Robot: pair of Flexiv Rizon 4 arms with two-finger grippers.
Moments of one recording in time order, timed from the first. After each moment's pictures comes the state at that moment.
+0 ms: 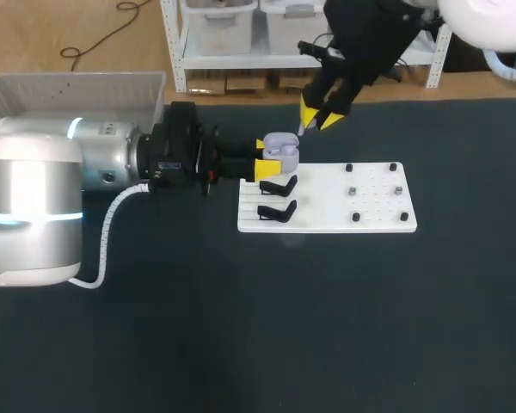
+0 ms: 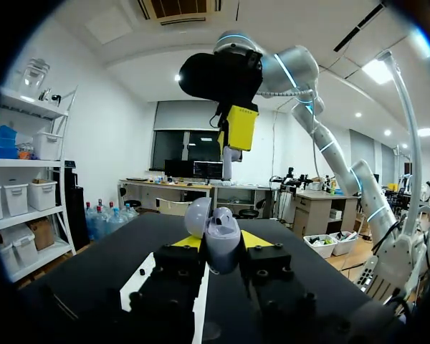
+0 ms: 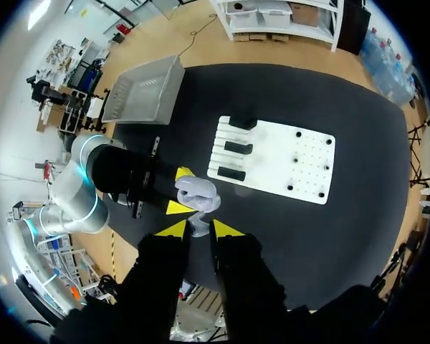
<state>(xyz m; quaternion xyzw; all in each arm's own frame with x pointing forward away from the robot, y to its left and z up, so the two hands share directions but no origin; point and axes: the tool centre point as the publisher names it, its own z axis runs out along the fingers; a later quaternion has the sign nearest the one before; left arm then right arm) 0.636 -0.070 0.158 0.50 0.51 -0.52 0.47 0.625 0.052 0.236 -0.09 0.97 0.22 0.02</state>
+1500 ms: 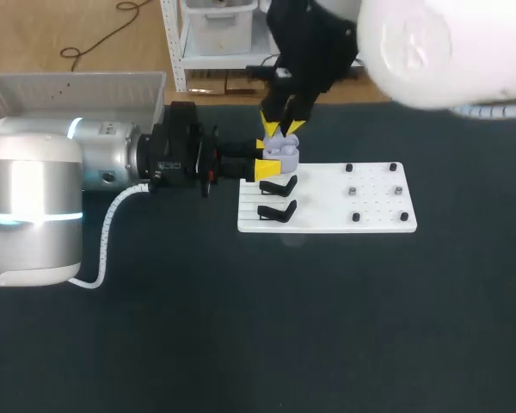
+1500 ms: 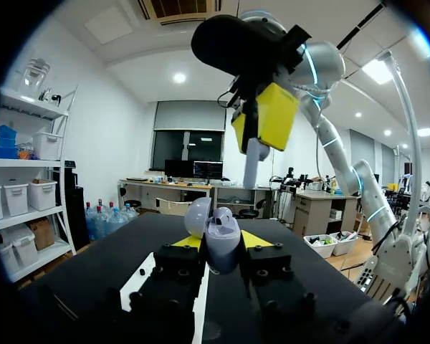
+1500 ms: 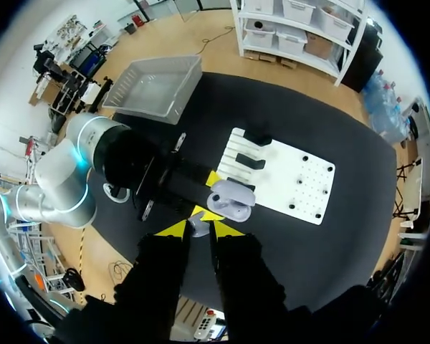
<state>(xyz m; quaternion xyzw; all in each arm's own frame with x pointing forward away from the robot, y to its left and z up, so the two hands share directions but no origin) 0.636 -0.070 0.158 0.50 0.51 -0.52 0.47 0.612 0.096 0.232 -0.16 0.97 0.15 0.08</state>
